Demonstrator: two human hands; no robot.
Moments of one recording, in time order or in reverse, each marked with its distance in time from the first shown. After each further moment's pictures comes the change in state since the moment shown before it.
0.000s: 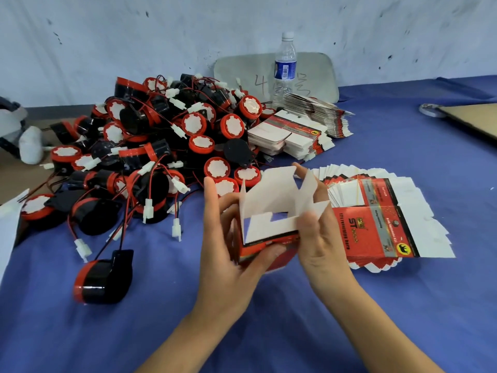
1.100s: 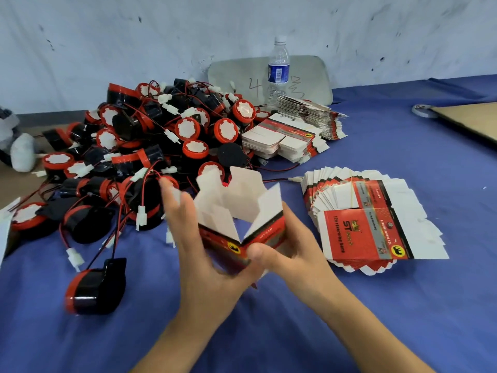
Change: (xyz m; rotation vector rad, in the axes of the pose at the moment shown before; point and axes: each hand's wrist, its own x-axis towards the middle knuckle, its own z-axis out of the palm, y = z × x) left_hand 0.005 -0.011 -0.013 0.333 0.099 0.170; right_hand -0.009 -0.001 0.001 0.176 -0.299 0.221
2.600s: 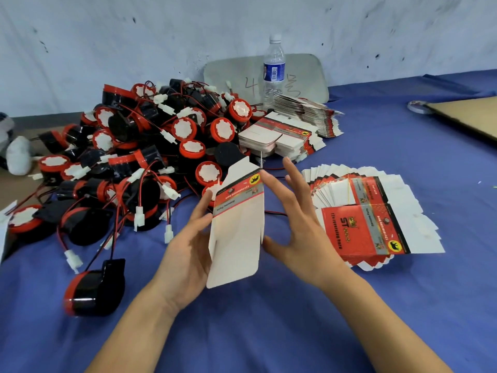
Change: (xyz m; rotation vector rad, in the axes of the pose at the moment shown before) left_hand 0.024 -0.018 -0.017 -0.988 -0.226 -1.051; right_hand 0.018 0.017 -0.033 -0.849 0.061 -0.252
